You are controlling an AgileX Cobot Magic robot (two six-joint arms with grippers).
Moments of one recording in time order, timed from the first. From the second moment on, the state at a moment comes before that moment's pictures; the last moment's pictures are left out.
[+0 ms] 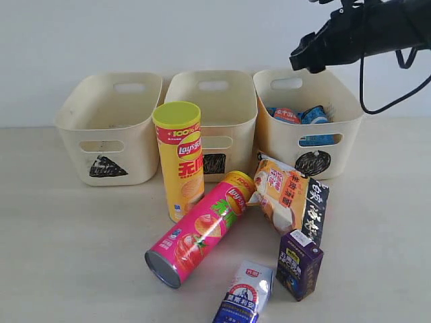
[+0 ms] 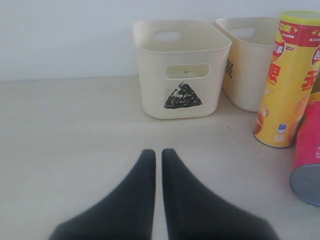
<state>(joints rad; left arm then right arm) -0.10 0.00 0.00 -0.03 0.29 0.00 0.19 1.81 -1.45 0.85 0.28 -1.14</state>
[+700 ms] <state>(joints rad) -0.10 0.00 0.00 -0.03 0.29 0.00 0.35 1.67 -1.45 0.11 0.88 -0.50</state>
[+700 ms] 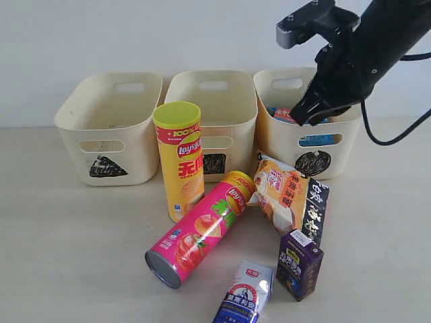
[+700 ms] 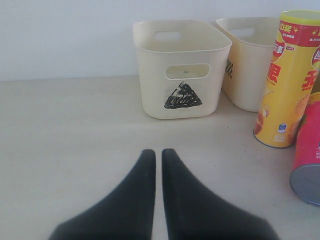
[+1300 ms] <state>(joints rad) -0.10 0.00 0.00 -0.03 0.29 0.00 0.54 1.61 -1.18 0.15 0.73 -0.41</state>
